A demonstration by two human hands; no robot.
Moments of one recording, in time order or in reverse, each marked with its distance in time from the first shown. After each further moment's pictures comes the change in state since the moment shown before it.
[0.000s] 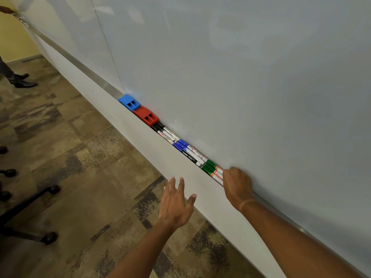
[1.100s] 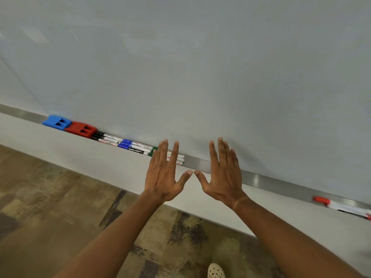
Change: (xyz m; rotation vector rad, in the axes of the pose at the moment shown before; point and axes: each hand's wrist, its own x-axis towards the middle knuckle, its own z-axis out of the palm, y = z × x) left_hand -0.044 0.090 -0.024 0.201 0.172 0.708; right_hand -0.164 0.047 0.000 0.105 0.504 0.285
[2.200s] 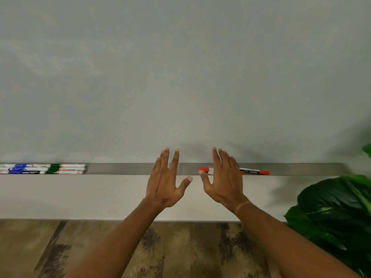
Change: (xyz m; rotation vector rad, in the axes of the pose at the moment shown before) left_hand -0.020 0.328 0.093 -0.093 -0.131 0.253; right_hand -0.181 0.283 -0.112 0.029 0.020 0.373
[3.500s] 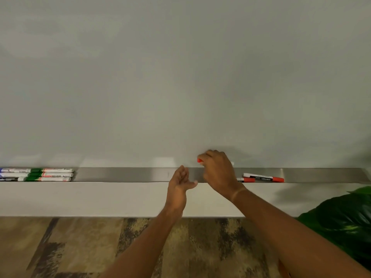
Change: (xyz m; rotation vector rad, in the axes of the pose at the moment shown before) left_hand 0.040 0.003 0.060 -1.505 -0.084 -0.647; right_hand 0.083 -0.017 0.031 0.045 -0.093 -0.215
